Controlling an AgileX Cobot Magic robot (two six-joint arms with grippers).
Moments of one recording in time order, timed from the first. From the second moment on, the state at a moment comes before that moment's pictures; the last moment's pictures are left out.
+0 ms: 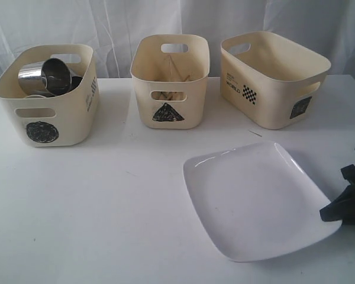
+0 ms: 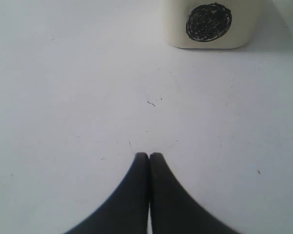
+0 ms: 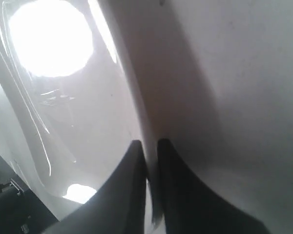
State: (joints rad) left arm 0.03 0.00 0.02 0.07 0.45 -0.08; right arm -0.63 2.05 -0.92 0.84 1.09 -0.93
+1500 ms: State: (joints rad) left arm 0.03 0.00 0.02 0.07 0.45 -0.08; right arm -0.55 1.66 -1.09 1.01 1.19 -0.69
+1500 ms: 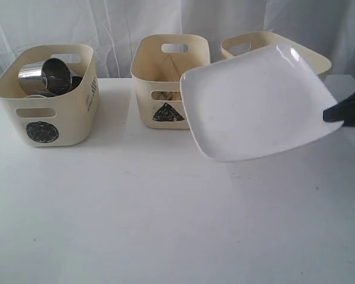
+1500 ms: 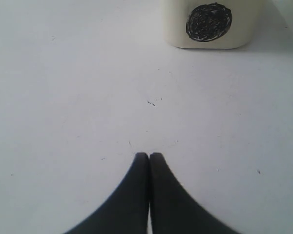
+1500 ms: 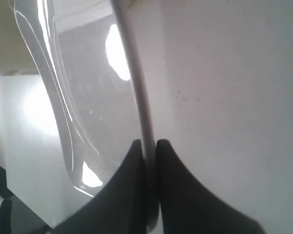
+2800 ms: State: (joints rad) left arm 0.03 0.00 0.02 0.07 0.45 -0.08; right arm -0.51 2.05 -1.77 1.15 0.66 -0.80
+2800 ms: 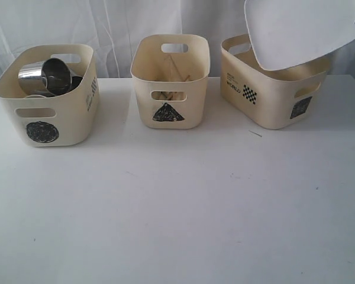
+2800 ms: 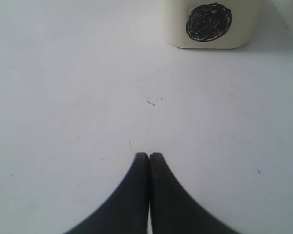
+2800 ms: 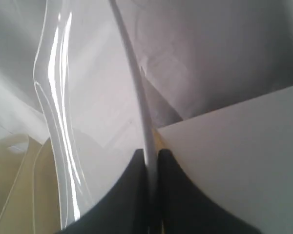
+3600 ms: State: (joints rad) left arm 0.03 0.00 0.02 0.07 0.45 -0.08; right arm -0.40 2.05 -1.77 0.83 0.51 -0.94
